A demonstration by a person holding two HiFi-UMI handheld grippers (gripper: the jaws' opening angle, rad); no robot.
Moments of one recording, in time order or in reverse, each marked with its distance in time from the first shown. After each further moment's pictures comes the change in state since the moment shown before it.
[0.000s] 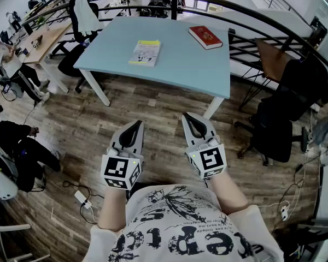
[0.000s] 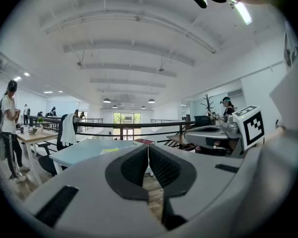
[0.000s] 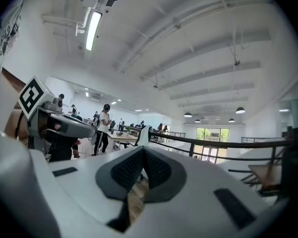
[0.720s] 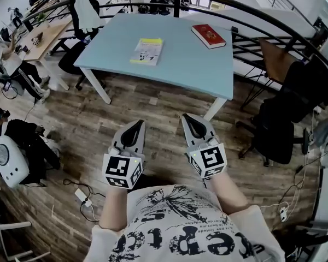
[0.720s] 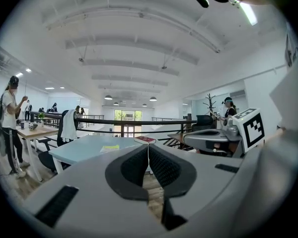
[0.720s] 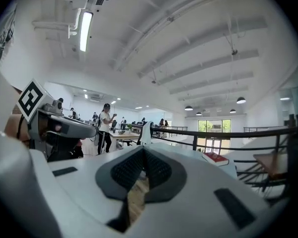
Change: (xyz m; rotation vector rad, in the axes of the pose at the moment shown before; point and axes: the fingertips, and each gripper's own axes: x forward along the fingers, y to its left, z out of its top) left arm 0.016 0.009 -0.008 -0.030 0.034 0.006; right arm 0.018 -0.004 -0.019 0.080 0.046 0.024
